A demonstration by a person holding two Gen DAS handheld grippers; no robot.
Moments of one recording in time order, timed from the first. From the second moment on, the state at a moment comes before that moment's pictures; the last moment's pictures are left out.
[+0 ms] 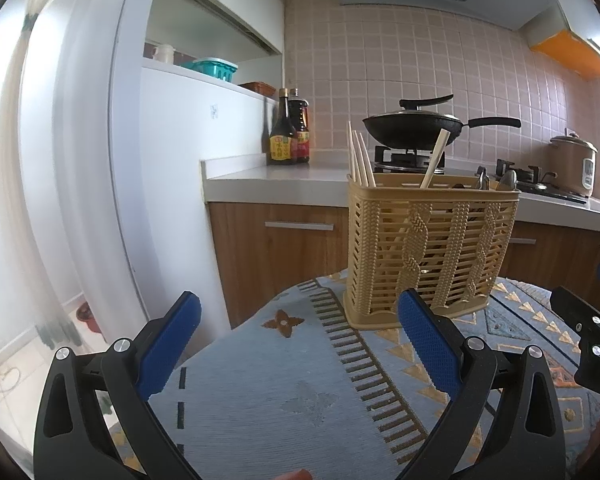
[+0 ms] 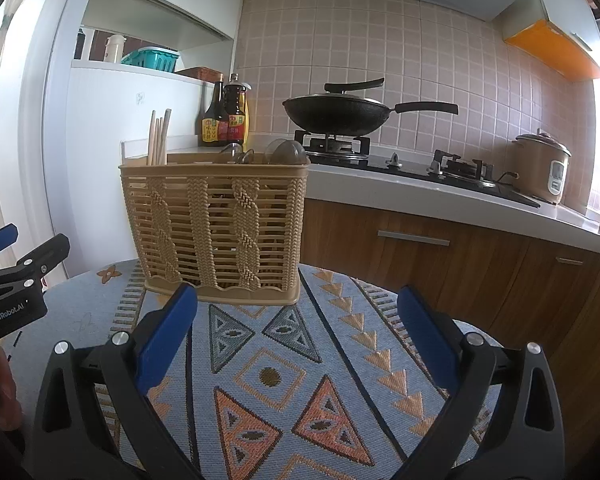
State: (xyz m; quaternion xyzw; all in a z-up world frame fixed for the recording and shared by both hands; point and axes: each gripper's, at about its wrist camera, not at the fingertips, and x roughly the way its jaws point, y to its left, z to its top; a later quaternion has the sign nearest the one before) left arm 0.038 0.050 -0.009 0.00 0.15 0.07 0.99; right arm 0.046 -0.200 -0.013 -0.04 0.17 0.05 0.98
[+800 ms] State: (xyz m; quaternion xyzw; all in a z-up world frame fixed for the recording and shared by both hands) left arm 0.044 0.055 -0.008 -0.02 0.16 0.06 0.98; right arm 0.047 -0.201 -0.014 -0.04 0.18 0.05 0.98
